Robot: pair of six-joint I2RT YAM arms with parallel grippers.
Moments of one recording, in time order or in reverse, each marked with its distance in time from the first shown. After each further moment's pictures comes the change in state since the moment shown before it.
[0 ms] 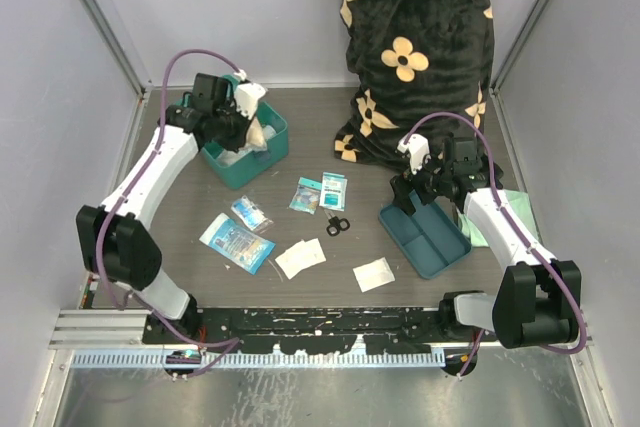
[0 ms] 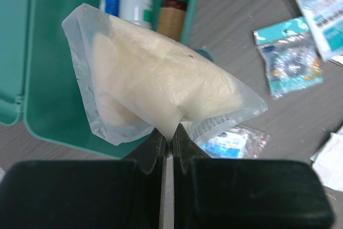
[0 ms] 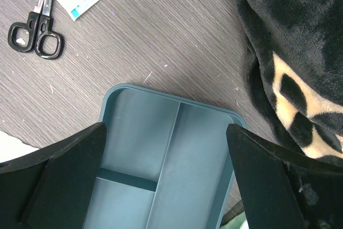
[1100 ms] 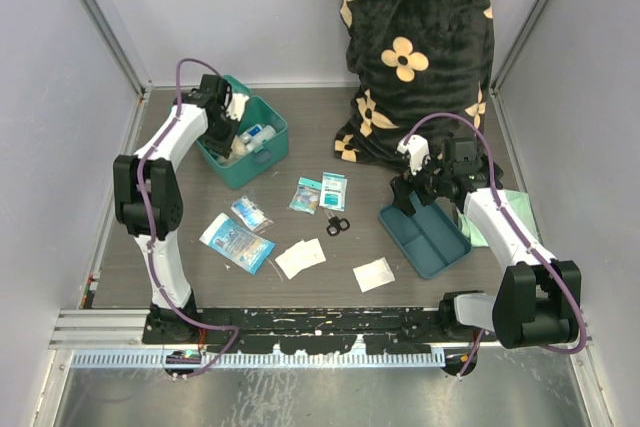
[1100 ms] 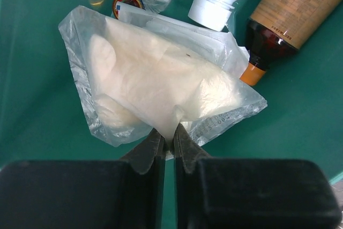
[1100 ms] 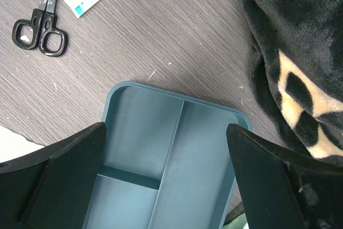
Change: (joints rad) left arm 0.160 0.415 0.214 -0.114 -0.137 -0.142; right arm 0.000 0.000 0.000 -0.014 -0.008 -0.001
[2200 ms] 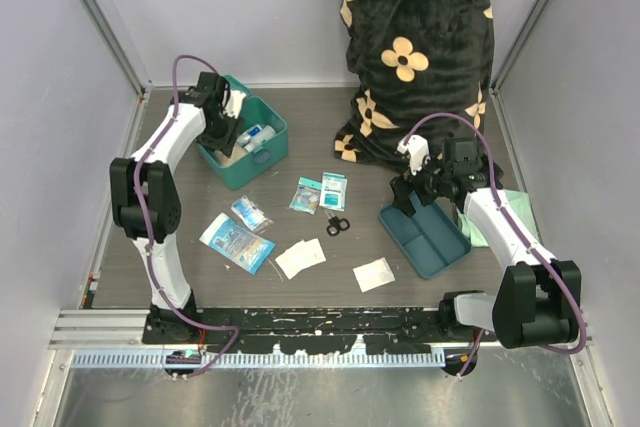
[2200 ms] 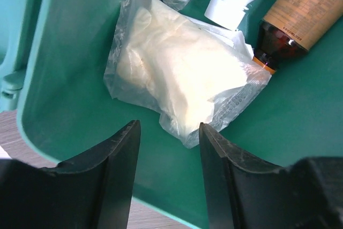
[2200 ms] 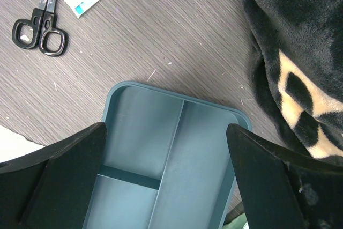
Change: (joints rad) left arm 0.000 -0.018 0.000 -0.003 -0.053 -0.003; right arm 0.000 0.000 0.000 0.000 0.000 -0.003
